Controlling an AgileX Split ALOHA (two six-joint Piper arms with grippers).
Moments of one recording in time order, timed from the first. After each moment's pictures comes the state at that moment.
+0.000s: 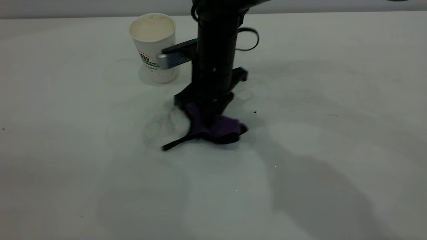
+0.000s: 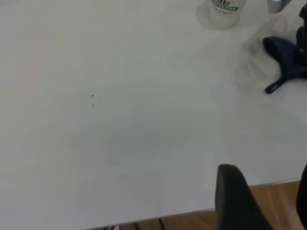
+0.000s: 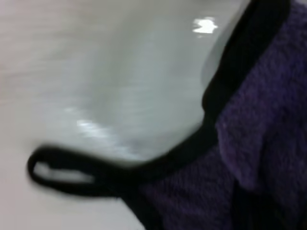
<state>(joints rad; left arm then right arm) -0.06 -0.02 -0.49 -0.05 1.13 0.09 0.63 2.73 -2.06 0.09 0.91 -0.02</state>
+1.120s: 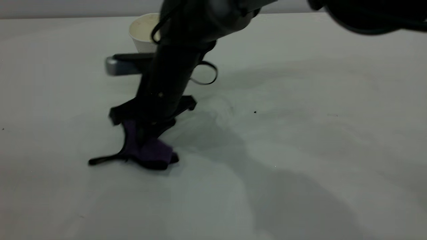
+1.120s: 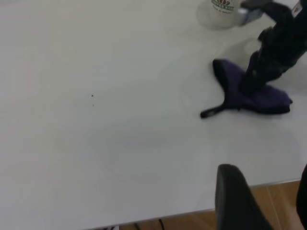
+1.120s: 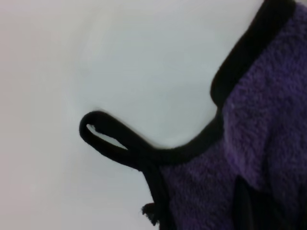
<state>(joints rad) -0.06 -0.02 -0.49 -0.05 1.13 0.09 0.77 2.75 -2.05 0.57 0.68 -0.21</state>
